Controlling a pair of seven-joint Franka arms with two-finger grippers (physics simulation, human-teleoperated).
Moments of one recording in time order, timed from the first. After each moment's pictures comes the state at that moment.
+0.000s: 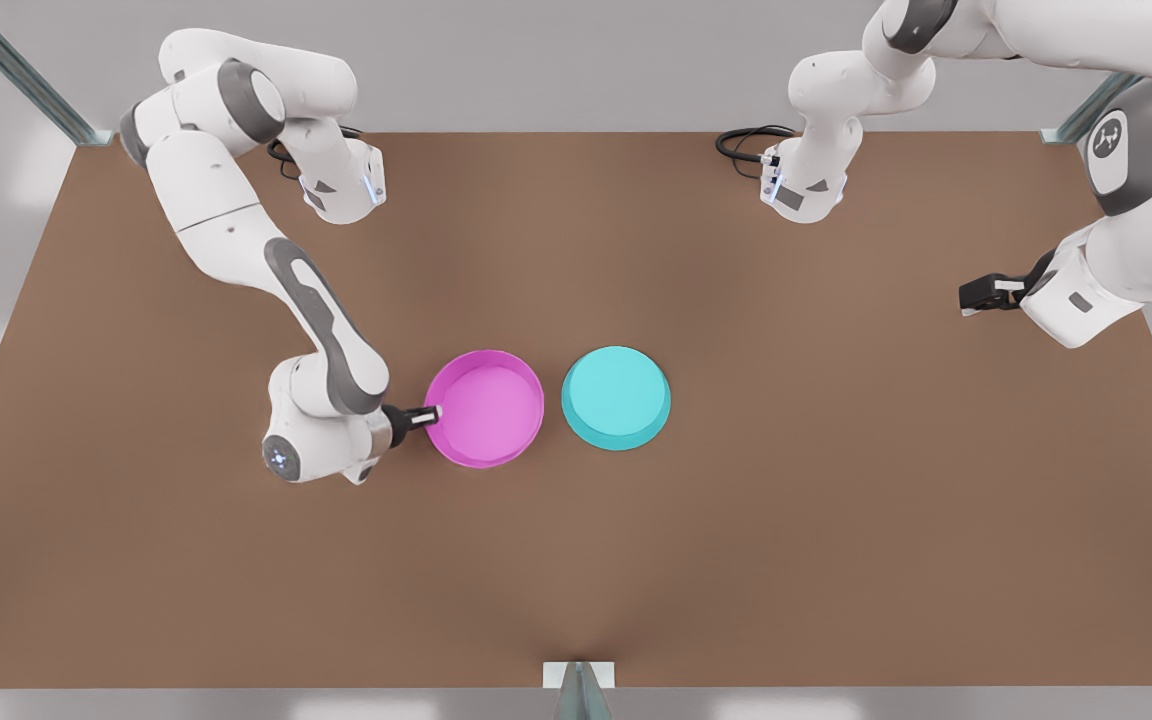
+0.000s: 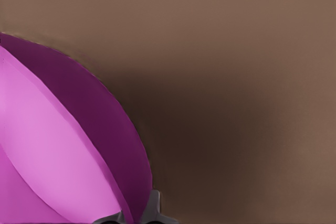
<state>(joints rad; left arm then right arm) 0.06 0.29 -0.11 -1.06 0.09 1.11 0.02 -0.03 0.72 0.38 -1.62 0.38 1.93 -0.01</state>
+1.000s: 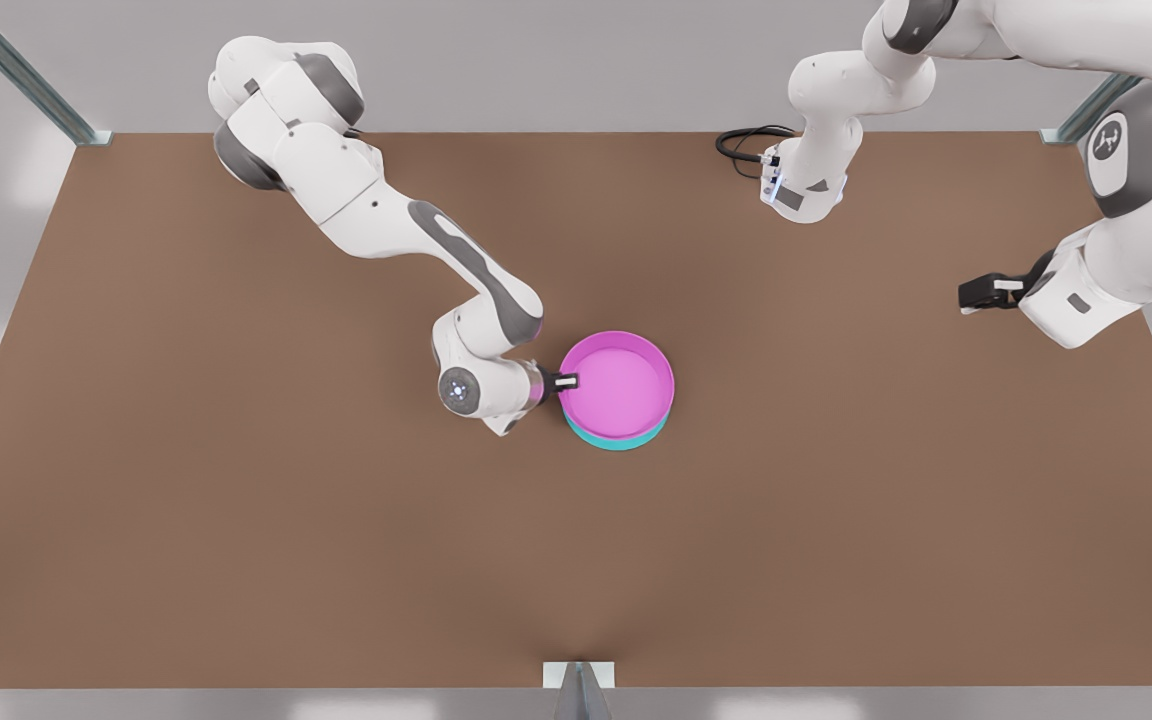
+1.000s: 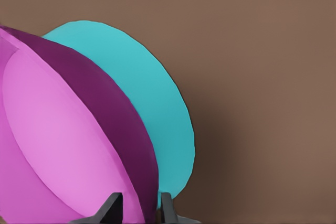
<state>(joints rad) 0.06 0.30 -0.11 -1.06 0.09 1.10 0.02 0.36 0.79 0.37 -1.57 0.44 2.24 0.33</state>
